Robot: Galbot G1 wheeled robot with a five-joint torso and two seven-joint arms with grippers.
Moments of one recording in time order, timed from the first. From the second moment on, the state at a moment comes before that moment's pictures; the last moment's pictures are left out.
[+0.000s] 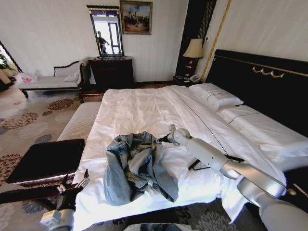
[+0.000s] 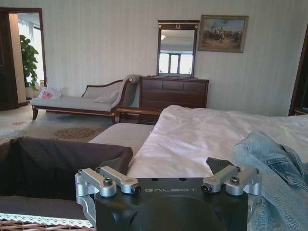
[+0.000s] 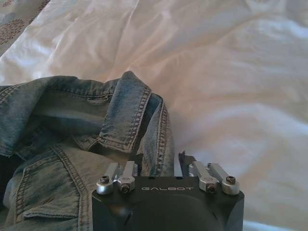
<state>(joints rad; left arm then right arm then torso) 1.89 -1.46 -0.87 -2.11 -0.39 -0.13 -0.01 -0.24 1.02 -0.49 1.25 1.35 -0.74 0.19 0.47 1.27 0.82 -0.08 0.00</state>
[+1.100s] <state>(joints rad) 1.64 -1.02 -0.77 -2.08 -0.78 0.17 -0.02 -0.27 1.01 -0.45 1.34 1.33 -0.74 0.19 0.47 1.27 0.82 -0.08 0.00</state>
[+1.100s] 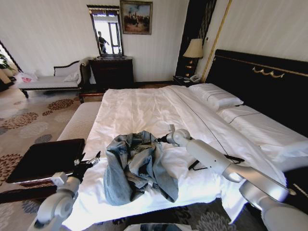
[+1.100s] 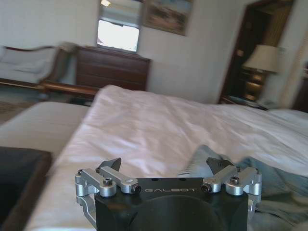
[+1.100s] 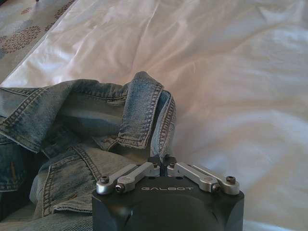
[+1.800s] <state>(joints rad) 1.34 -0.70 -0.48 -1.84 -1.00 0.23 0.04 -0.29 1.00 -0.41 1.37 1.33 -0.74 0.19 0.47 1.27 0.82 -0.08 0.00</state>
